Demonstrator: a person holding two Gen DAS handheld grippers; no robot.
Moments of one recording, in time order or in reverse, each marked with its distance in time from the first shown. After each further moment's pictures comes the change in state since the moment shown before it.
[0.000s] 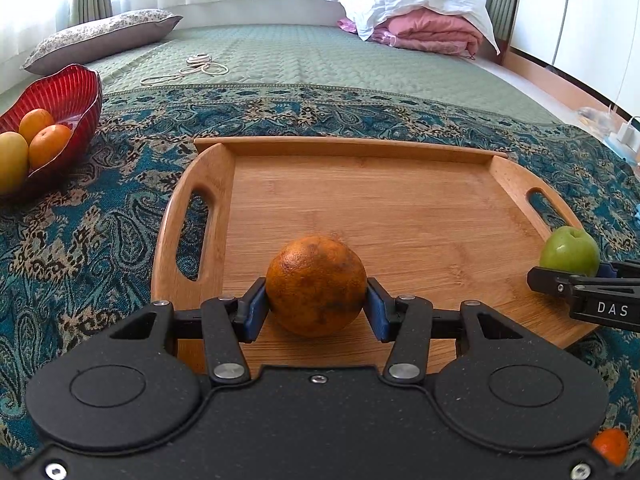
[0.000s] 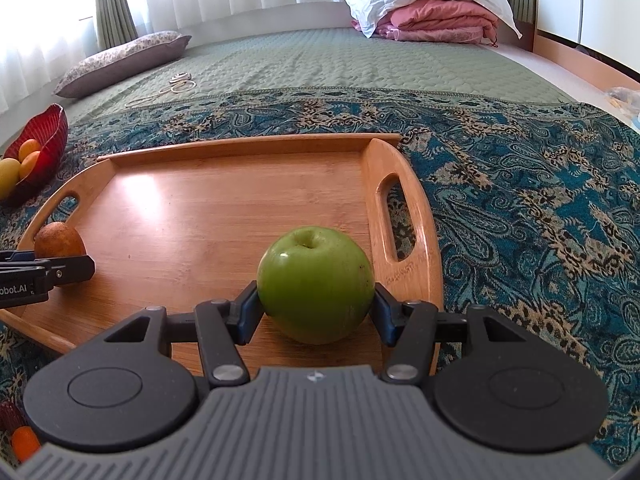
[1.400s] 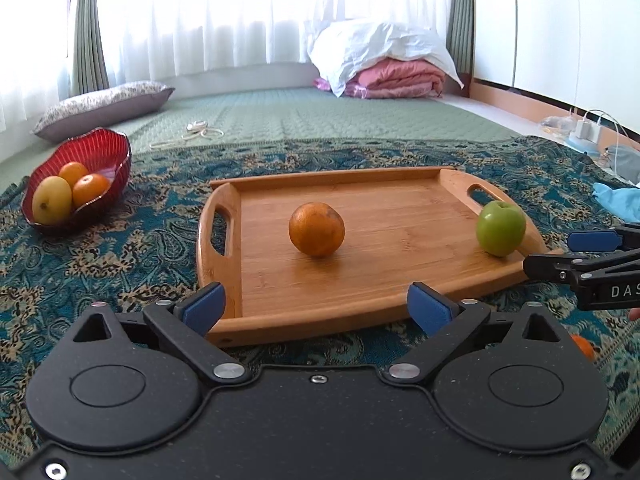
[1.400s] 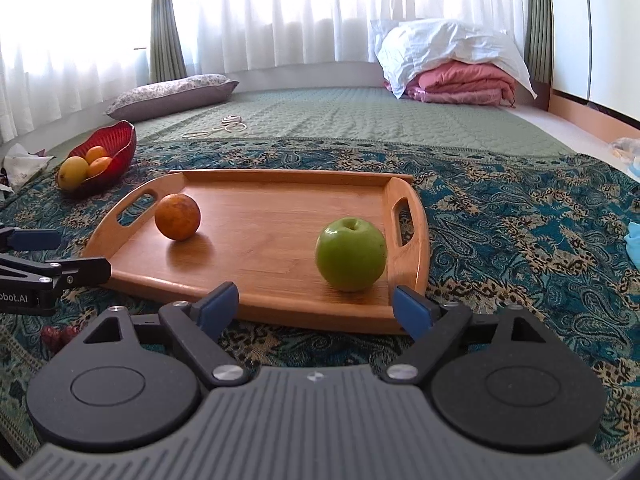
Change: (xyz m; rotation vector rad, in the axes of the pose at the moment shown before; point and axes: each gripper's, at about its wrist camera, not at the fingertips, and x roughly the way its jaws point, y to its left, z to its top) left arm -0.111 -0.016 -0.070 0.116 -0.210 -0.005; right arm -0.097 0.009 -0.059 -0.094 -0.196 0.078
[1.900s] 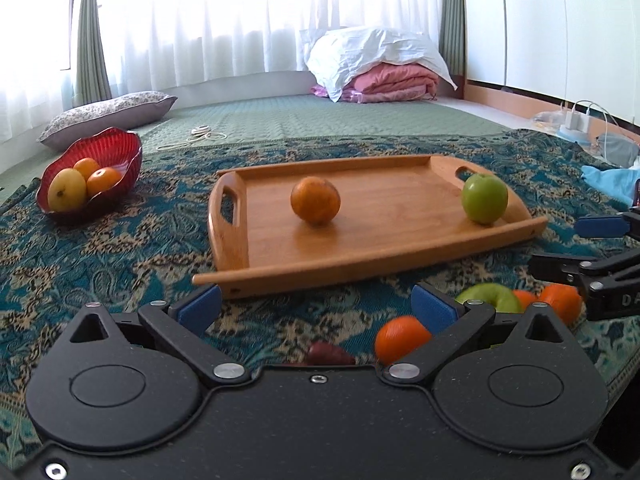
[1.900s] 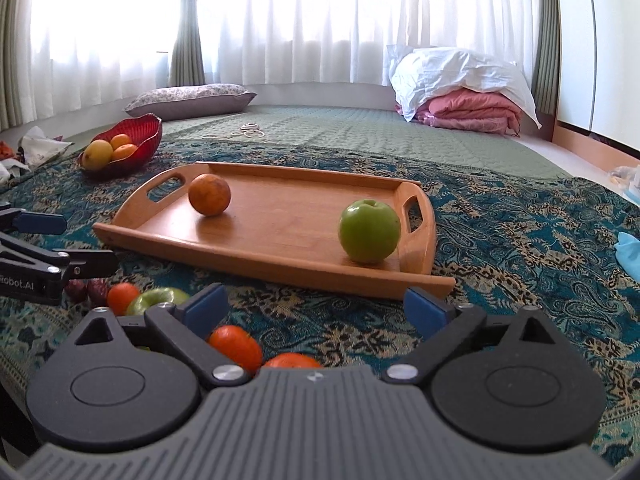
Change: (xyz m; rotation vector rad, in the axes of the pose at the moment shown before) left arm -0.031 -0.002 -0.041 0.021 -0.024 0.010; right arm -0.032 0.022 -0.039 -0.084 -0.069 0.001
